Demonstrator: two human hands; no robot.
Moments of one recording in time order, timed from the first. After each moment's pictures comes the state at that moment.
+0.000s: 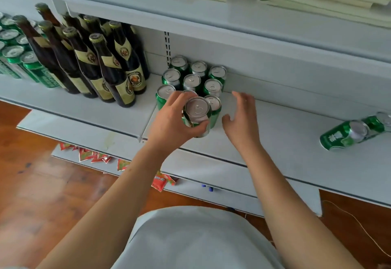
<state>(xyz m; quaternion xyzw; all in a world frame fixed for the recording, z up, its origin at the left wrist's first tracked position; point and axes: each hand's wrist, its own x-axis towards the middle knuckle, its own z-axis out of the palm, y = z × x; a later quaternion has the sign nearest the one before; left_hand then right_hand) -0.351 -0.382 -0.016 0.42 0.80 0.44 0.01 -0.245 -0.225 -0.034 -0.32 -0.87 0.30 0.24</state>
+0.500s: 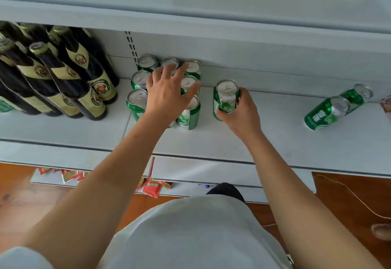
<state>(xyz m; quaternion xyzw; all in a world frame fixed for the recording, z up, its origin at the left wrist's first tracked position) -0.396 -0.287 -0.023 0.44 0.87 0.20 -0.02 -0.223 -0.173 -0.056 -0.43 -0.81 0.32 0.23</state>
